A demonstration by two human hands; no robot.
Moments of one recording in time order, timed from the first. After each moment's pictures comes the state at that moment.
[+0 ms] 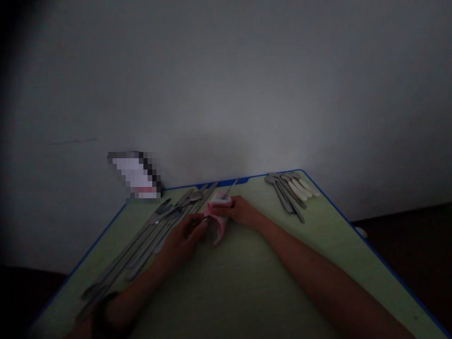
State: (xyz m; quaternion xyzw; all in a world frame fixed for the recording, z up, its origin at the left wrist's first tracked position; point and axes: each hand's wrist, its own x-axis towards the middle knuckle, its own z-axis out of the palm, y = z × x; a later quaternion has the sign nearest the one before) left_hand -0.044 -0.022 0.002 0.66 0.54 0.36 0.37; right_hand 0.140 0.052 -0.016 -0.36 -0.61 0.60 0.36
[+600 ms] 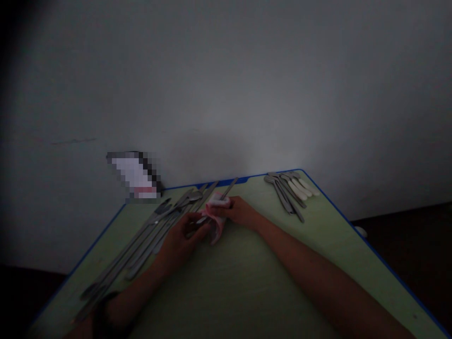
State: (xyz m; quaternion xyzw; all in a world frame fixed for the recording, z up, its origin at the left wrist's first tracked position) left_hand -0.043 -0.021 -0.001 0.63 0.55 0.38 0.38; right_hand 0.138 0.048 -0.012 -0.33 -0.62 0.61 0.37
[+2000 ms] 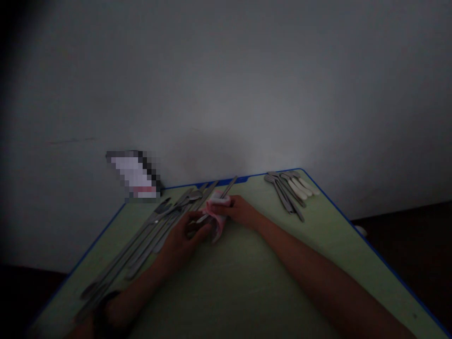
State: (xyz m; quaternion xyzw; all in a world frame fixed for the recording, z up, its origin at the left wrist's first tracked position) left_hand -0.043 -0.021 -0.007 0.64 0.55 0.38 0.38; right_hand 0.139 0.050 -0.013 -0.33 -0.62 0.61 0.37
